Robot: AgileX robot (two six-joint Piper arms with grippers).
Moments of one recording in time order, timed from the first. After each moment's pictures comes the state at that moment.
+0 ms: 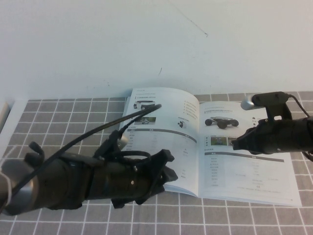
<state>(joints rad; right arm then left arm) 0.25 1.92 -1.01 1.39 0.25 -1.35 -0.53 1.68 -0.79 -1.71 0.33 0.54</state>
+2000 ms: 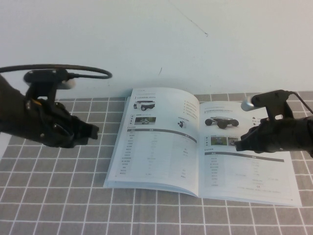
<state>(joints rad) 0.25 1.92 -1.01 1.40 0.20 -1.44 -0.15 1.48 -1.05 -0.41 0.59 0.22</state>
